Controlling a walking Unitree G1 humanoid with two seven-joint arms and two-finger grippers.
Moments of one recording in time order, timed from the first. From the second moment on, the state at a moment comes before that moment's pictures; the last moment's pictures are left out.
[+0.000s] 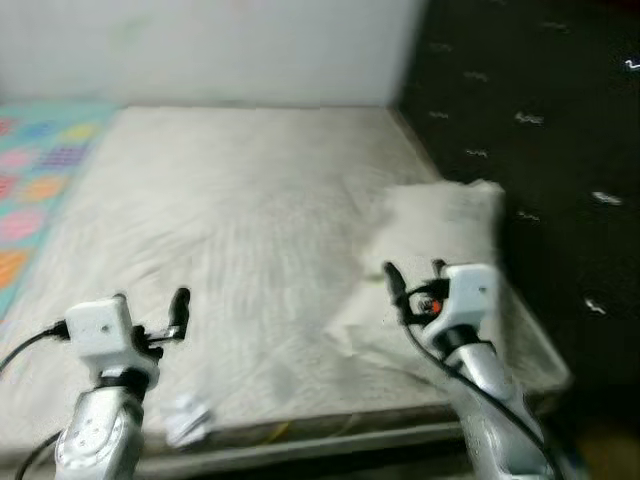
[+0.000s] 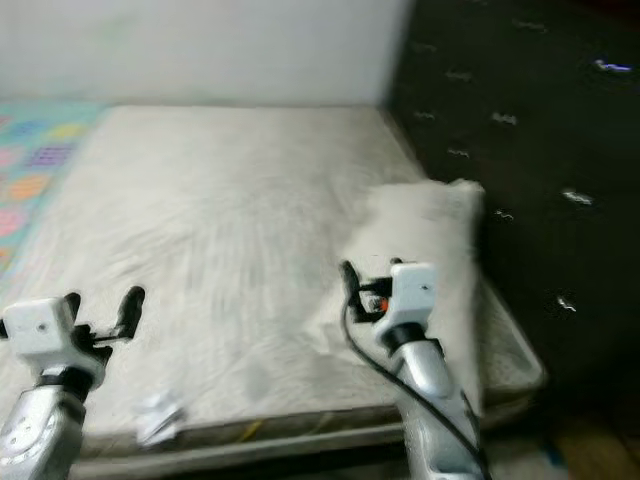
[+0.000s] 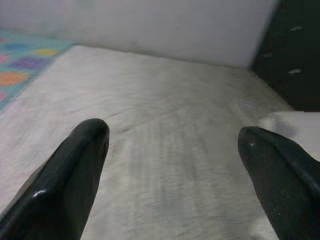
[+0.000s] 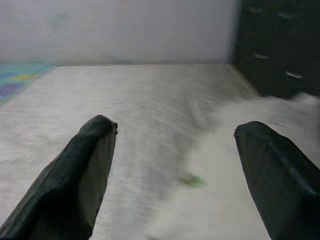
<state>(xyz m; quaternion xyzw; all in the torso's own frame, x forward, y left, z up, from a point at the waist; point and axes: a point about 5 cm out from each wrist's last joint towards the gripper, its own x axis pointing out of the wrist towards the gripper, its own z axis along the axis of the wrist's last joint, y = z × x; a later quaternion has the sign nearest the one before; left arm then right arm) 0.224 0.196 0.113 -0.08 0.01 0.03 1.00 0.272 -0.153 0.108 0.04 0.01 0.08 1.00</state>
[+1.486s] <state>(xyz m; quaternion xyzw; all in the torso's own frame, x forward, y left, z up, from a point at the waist) 0.228 0.191 0.113 -0.10 0.01 0.02 1.00 0.277 -0.155 0.105 0.03 0.02 0.09 1.00</state>
